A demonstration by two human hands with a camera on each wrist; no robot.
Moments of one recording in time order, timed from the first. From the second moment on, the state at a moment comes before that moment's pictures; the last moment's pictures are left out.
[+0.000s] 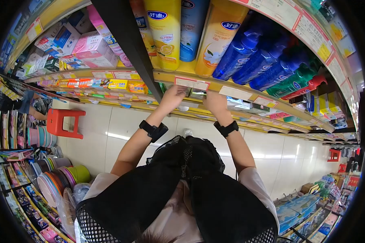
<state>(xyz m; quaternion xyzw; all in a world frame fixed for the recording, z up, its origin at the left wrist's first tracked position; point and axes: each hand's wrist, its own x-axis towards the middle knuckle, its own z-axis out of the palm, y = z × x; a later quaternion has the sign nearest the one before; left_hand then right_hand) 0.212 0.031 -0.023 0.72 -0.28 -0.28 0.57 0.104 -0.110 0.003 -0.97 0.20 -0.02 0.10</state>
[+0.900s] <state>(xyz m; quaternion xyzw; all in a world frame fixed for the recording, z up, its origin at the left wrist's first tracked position) 0.185 0.015 0.007 0.81 -0.56 0.04 0.19 0.048 -0.137 0.006 -0.95 0.13 -0.20 0.22</state>
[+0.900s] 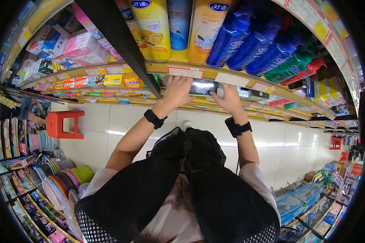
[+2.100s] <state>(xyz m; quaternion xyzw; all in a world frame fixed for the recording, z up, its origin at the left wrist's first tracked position) 0.174 0.080 0.033 0.72 -0.56 0.02 0.40 0.036 -0.136 -0.013 -0.95 0.18 -0.24 0.11</state>
